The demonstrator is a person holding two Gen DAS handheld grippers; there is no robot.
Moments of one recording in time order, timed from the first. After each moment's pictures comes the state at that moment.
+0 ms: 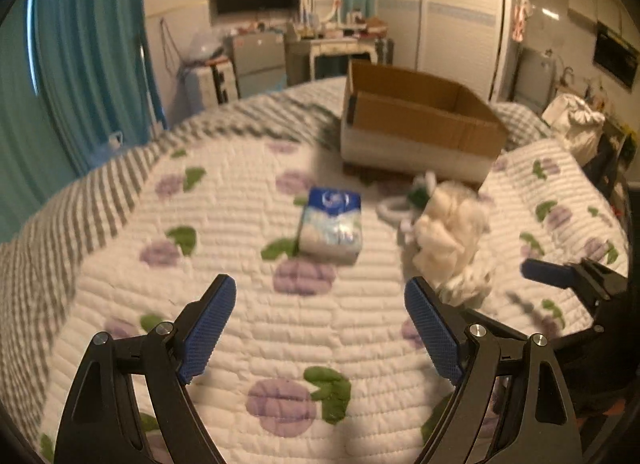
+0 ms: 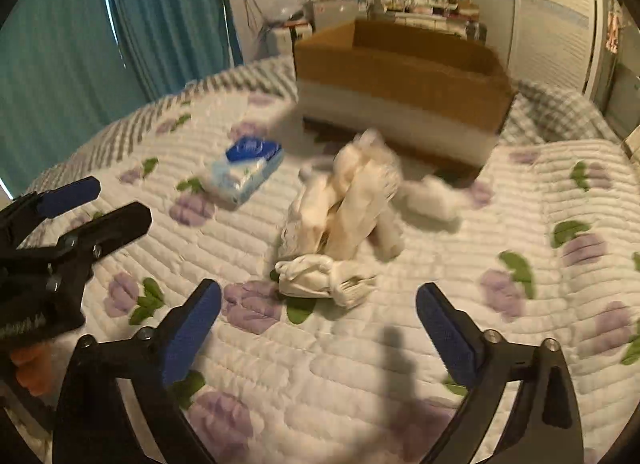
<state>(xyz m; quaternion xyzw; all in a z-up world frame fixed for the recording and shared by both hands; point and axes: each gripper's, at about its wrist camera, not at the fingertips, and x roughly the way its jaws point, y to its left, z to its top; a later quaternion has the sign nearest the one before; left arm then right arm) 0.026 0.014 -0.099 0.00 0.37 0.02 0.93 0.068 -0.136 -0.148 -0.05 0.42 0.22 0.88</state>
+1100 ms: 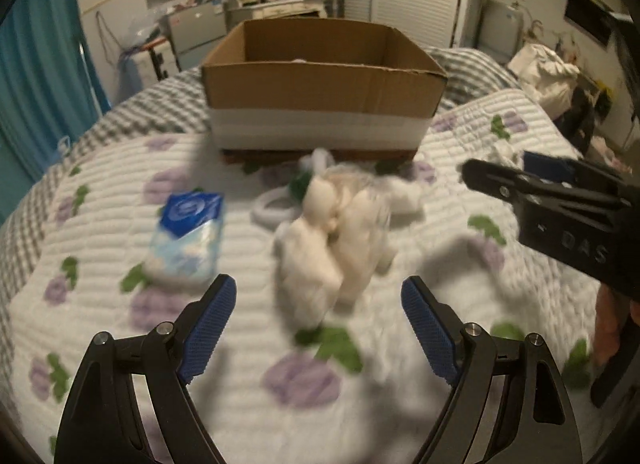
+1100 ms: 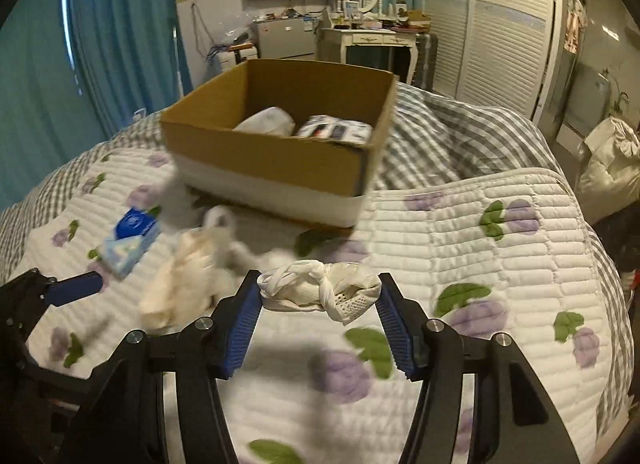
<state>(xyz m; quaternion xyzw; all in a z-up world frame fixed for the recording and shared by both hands) 0.098 -0.084 -0.113 0.02 0.45 -0.05 0.89 0.145 -0.234 -0.107 -0.04 0.39 0.14 0.91</state>
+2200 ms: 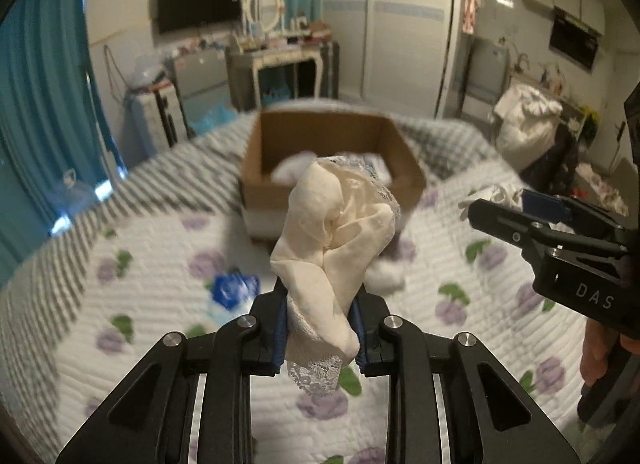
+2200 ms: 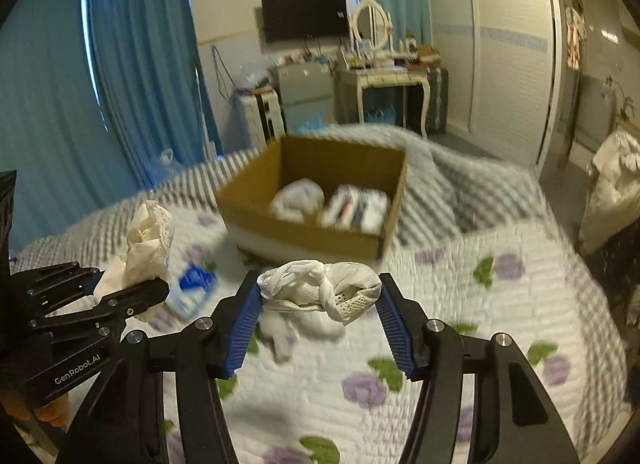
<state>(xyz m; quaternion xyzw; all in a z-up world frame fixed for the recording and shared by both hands) 0.076 -0.060 -0.004 0.02 0.36 -0.07 0.93 0.106 -0.228 -0.013 -0.01 0.31 0.18 0.93</state>
